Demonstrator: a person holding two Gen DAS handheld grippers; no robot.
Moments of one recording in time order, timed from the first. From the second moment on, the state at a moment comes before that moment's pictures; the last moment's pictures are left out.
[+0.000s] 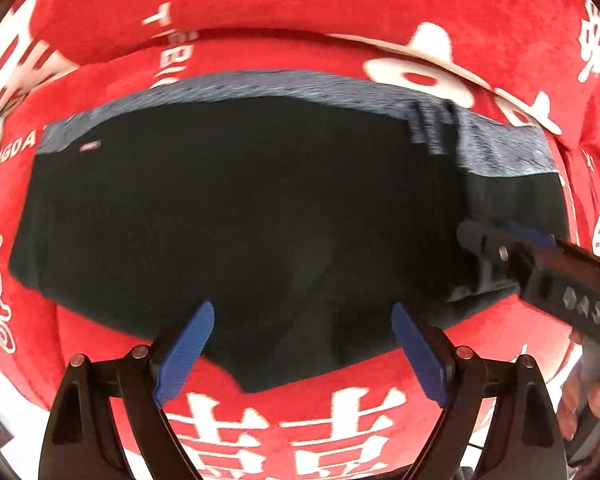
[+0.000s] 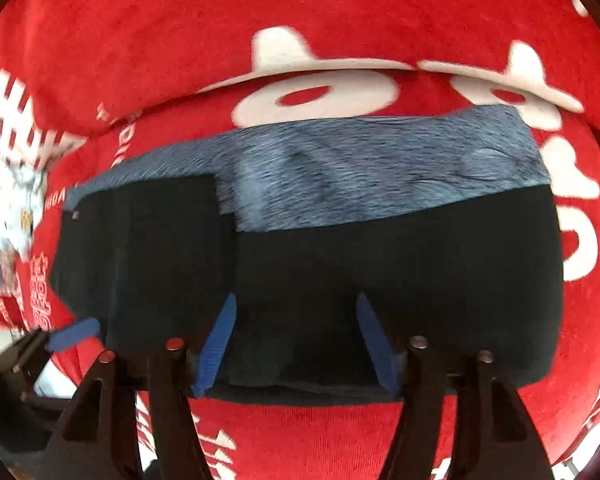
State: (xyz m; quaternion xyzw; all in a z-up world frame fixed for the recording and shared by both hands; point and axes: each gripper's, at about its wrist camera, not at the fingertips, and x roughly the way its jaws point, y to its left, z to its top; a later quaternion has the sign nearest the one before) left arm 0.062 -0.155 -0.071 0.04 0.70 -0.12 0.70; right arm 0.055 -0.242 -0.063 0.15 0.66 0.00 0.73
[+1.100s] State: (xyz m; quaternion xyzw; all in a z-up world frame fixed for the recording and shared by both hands) left arm 0.029 -0.018 -0.061 -0.01 0.71 -0.03 0.70; right arm 0.094 -0.140 -0.065 0.08 0.71 0.08 0.70
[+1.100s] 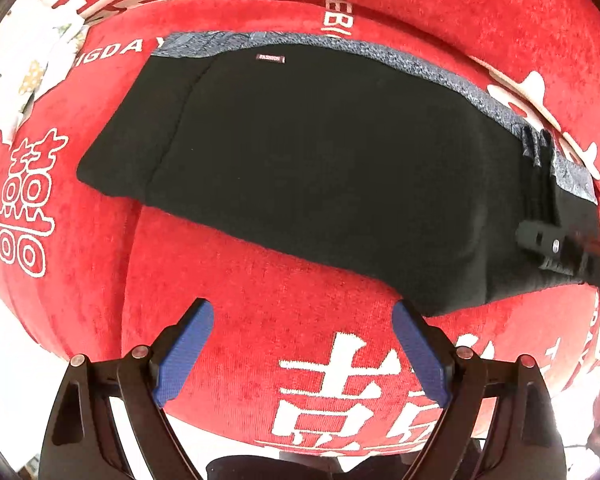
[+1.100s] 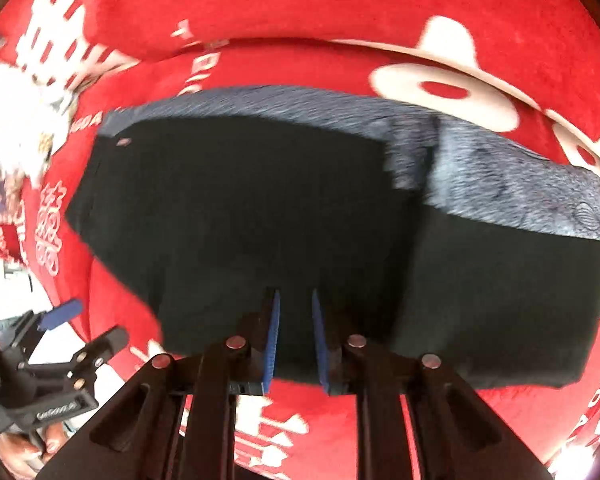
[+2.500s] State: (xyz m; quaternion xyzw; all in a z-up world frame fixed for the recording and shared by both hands) left arm 0.050 0.091 -0.083 -0.11 0.71 0.04 0.69; right arm 0.051 -0.117 -0.058 0.11 0.74 0.07 0.66
